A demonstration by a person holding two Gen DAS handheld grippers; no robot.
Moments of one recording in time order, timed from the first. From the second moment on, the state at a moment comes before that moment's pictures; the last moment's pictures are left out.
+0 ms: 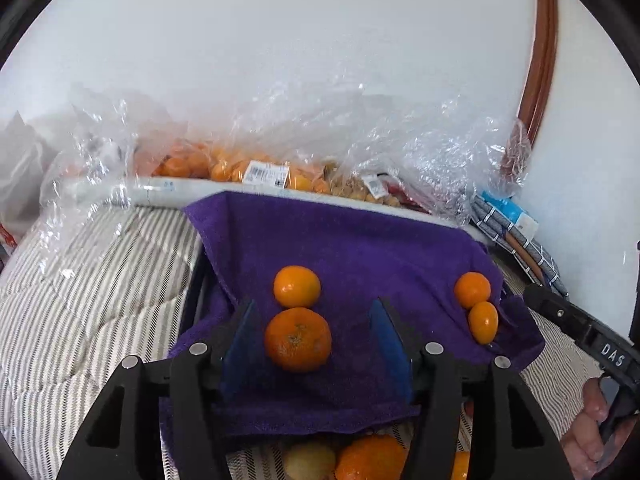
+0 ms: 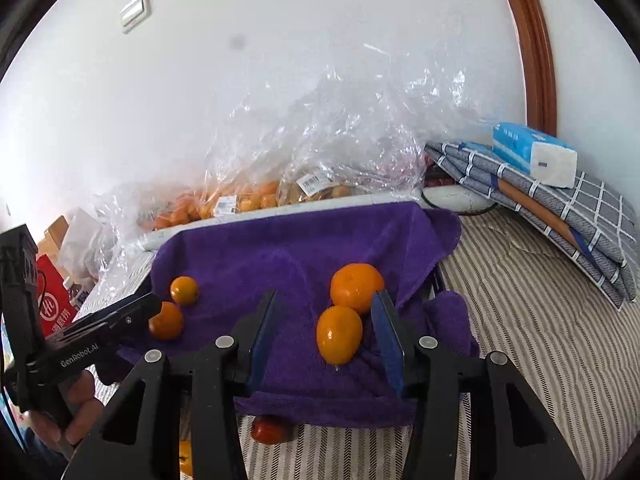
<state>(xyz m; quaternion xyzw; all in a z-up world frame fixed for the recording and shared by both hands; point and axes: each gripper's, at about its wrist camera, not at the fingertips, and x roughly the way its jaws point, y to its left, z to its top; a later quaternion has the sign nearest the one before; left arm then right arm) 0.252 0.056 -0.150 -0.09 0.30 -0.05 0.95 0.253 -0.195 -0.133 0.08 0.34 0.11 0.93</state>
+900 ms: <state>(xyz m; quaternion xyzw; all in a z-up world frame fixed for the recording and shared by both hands) 0.160 0.103 -0.157 -0.10 0.30 0.00 0.95 0.157 -0.121 -0.179 0.01 0.46 0.18 0.87</state>
